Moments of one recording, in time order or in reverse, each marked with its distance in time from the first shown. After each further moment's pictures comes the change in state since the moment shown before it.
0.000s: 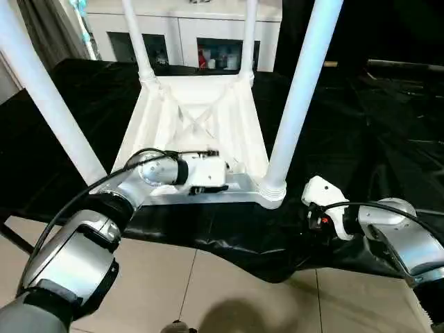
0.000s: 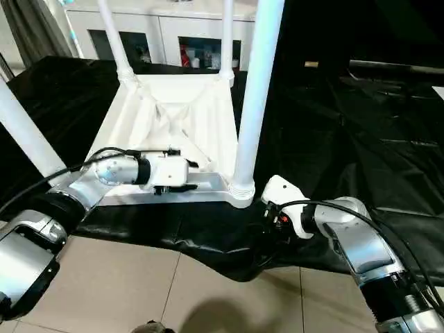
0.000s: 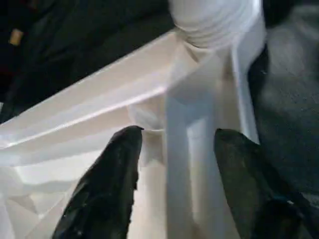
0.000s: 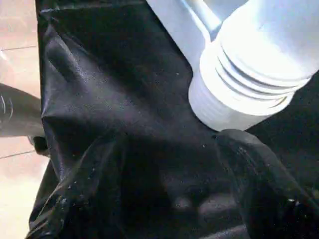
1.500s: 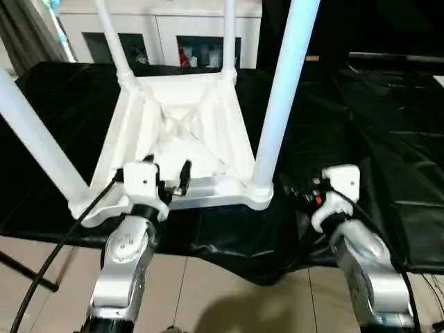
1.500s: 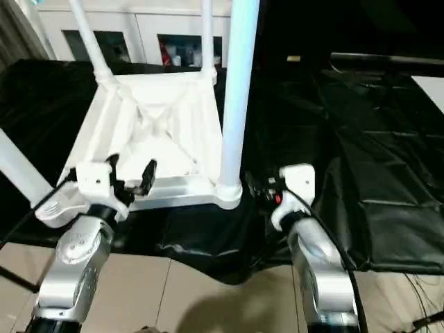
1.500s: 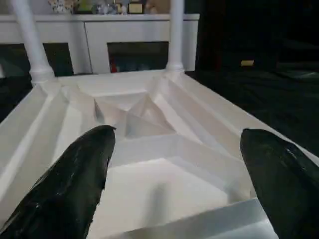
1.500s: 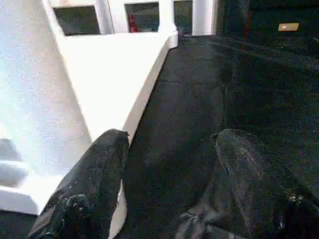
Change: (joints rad) left arm 0.779 -0.285 0.476 -1.023 -0.280 0.553 0.690; right arm 0.194 0.490 -0.293 -0.169 0.076 -0.056 -0.705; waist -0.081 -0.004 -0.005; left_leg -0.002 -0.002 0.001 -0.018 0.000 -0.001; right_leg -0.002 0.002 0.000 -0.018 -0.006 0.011
